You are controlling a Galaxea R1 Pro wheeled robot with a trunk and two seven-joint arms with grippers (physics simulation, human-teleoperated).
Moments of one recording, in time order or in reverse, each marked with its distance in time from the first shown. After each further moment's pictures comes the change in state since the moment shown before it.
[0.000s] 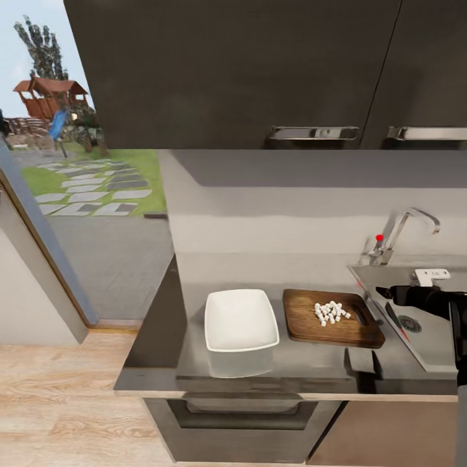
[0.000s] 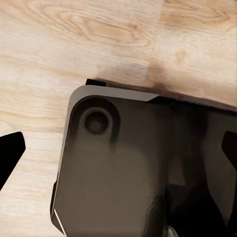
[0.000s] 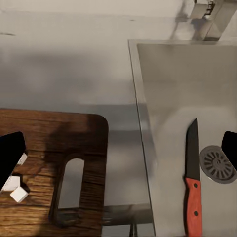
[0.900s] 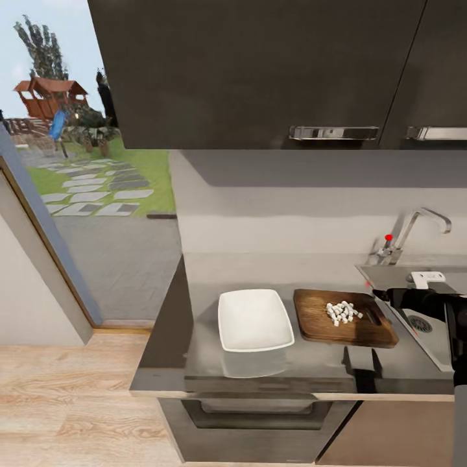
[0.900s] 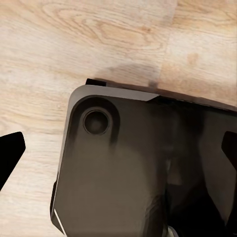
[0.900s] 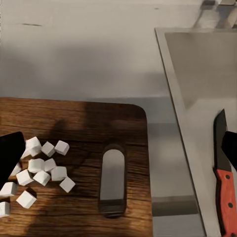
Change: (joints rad) left arm 0.000 0.000 0.000 0.000 0.000 0.001 0.000; right arm 0.000 0.008 0.004 0.024 -0.002 0.007 -0.002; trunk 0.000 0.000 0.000
